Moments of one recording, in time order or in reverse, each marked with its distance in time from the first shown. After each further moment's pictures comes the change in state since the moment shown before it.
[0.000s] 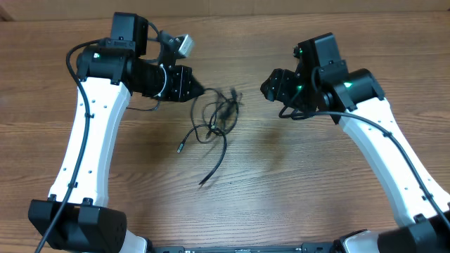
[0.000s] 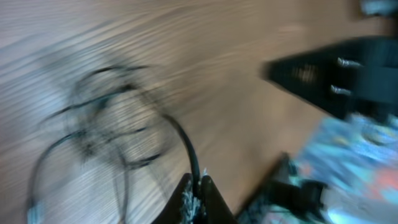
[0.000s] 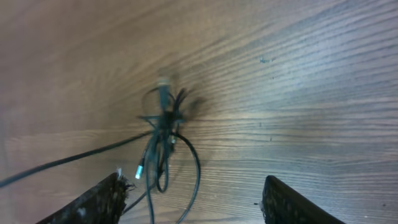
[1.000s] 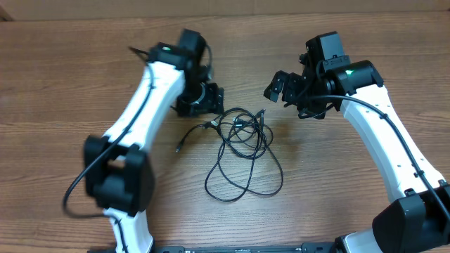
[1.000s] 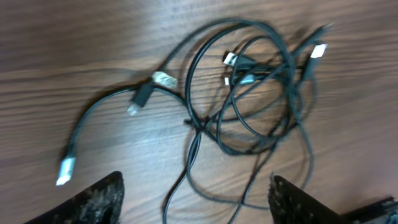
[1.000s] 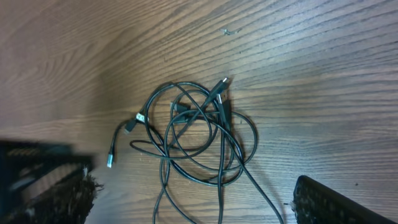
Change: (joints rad) left arm -0.213 0.318 0.000 0.007 -0.373 -0.242; right arm -0.085 0.084 0.000 -0.081 -0.061 -0.068
